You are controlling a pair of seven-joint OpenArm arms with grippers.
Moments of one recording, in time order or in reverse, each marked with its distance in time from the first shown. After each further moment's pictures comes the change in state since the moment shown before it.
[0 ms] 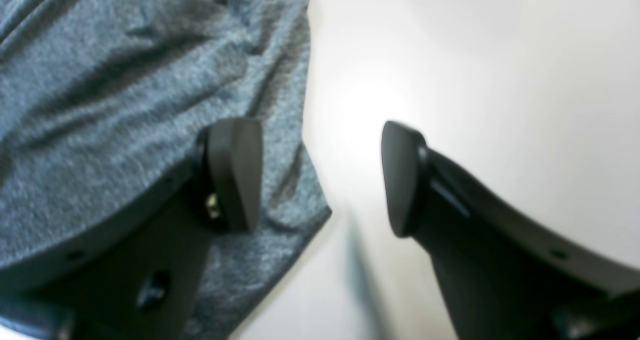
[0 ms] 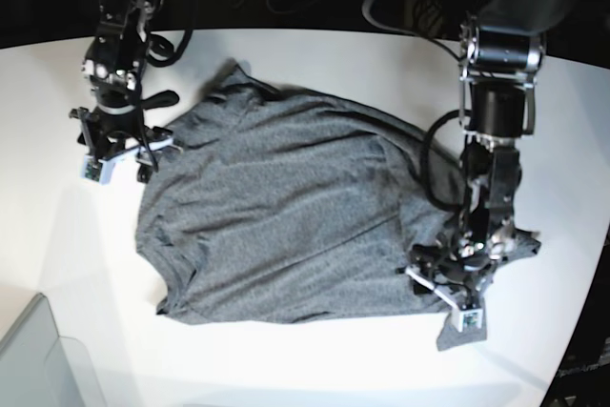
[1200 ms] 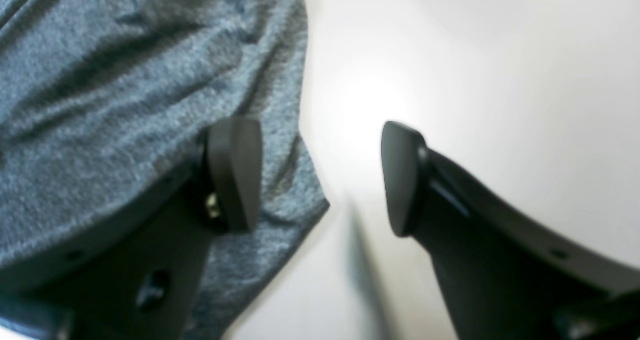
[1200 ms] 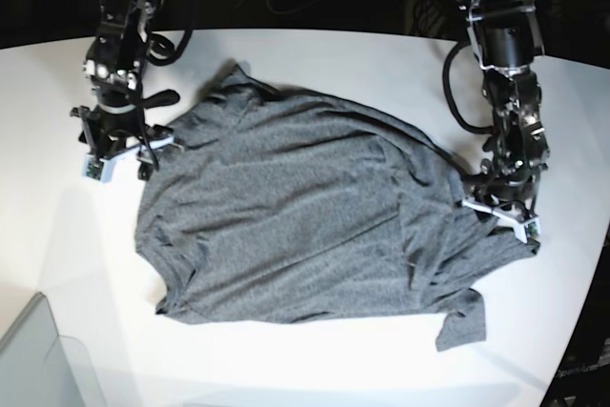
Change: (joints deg) left arm 13.7 -0.5 -17.3 -1.6 0.8 0.0 -9.8; right arm 0.0 0.0 0.1 -0.9 0.0 0.0 0.0
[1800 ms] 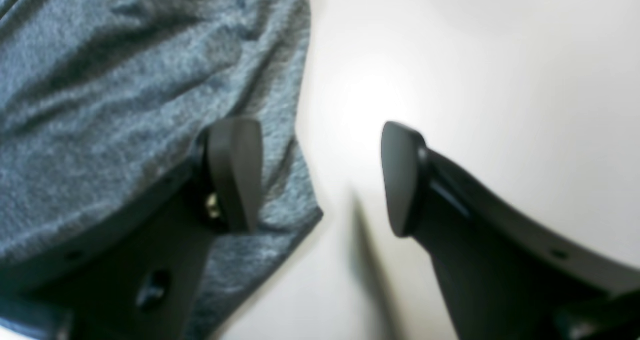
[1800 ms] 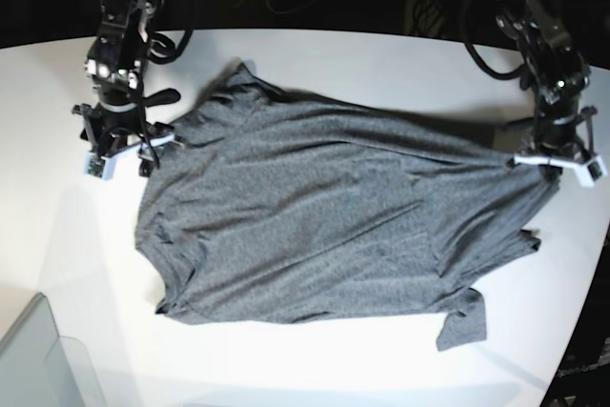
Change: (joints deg) left arm 20.6 6.9 -16.9 37.9 -0.4 0.4 8.9; right arm 0.0 0.2 0.0 -1.2 0.0 0.0 0.1
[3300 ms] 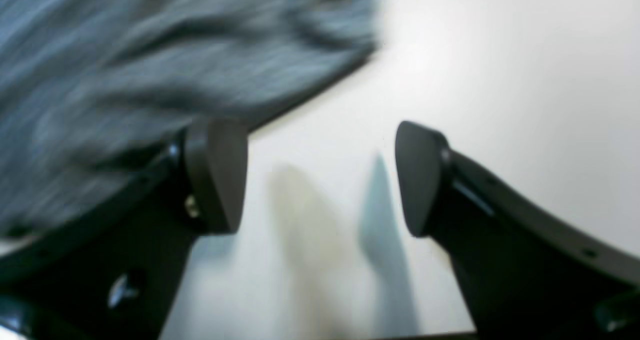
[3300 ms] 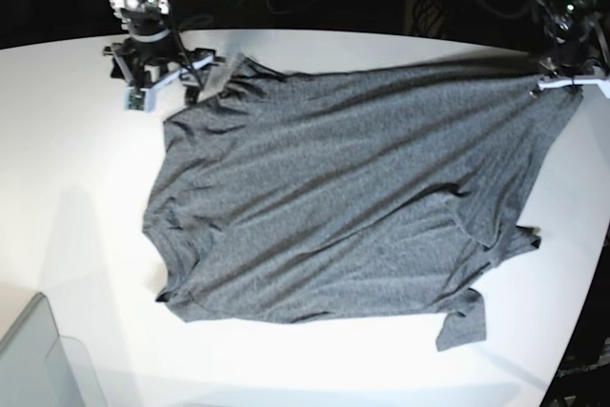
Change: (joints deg) left arm 9.1 9.4 -15.7 8.6 -0.3 -0.4 5.7; right arm -16.8 0.1 -8.6 7.8 0.1 -0.1 -0.2
